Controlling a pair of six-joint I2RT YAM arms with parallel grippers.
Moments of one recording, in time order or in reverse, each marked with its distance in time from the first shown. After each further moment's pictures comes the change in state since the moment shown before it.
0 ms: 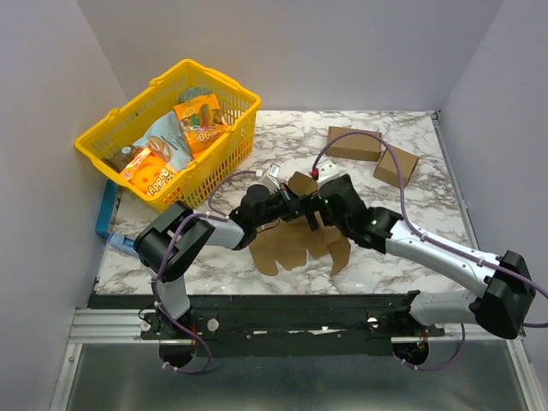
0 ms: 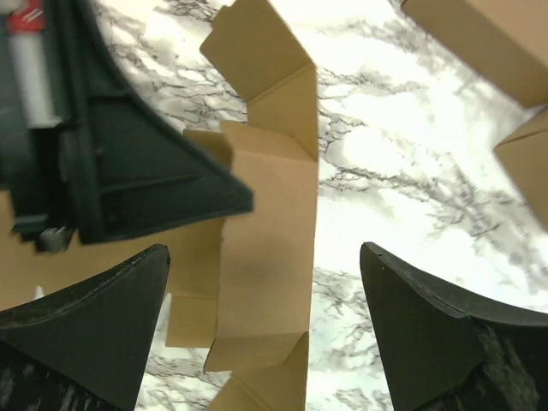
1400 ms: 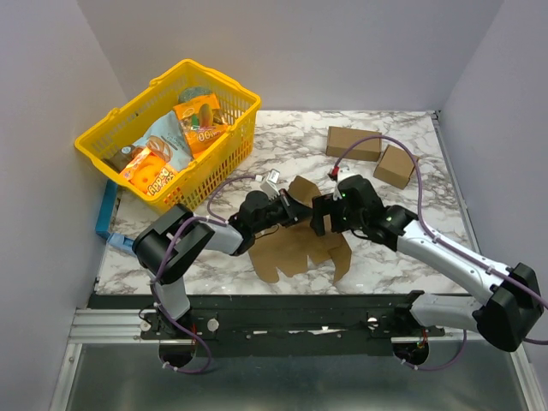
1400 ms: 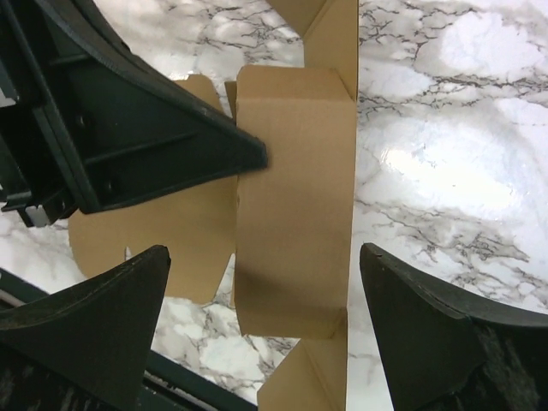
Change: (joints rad) left arm -0.023 -0.014 -0.066 0.056 -0.022 0.014; right arm -0.197 -0.062 -0.046 -0.113 -0.395 0.241
